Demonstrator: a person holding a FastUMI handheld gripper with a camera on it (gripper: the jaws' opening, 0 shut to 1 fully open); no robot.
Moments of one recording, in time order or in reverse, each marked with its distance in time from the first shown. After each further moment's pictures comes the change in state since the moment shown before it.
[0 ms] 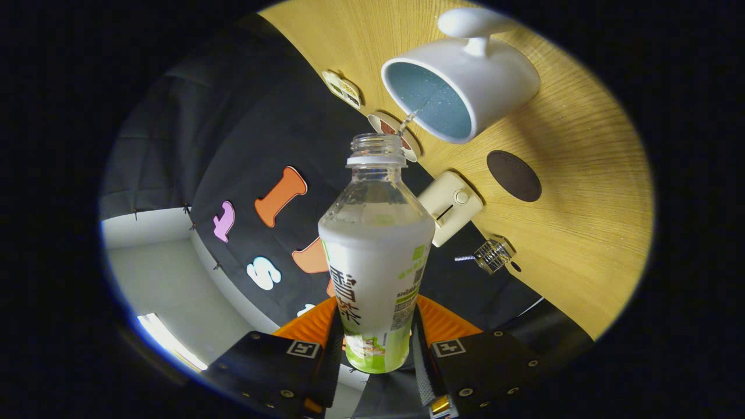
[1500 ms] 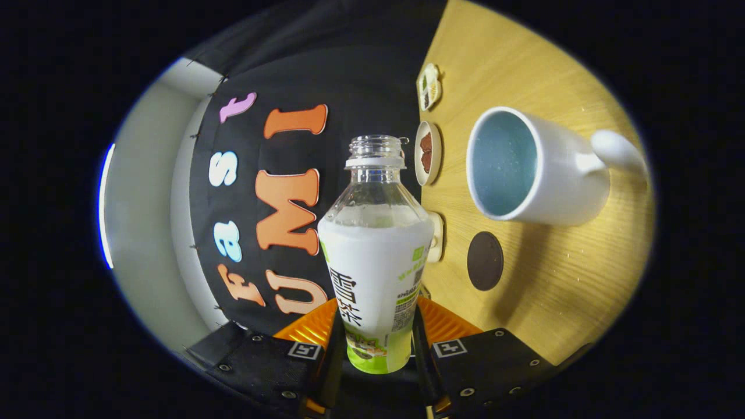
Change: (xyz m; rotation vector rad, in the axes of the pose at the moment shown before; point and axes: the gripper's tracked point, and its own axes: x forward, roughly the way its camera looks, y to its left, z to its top) arm 0.004 -0.066 0.027 -0.875 0.042 -0.182
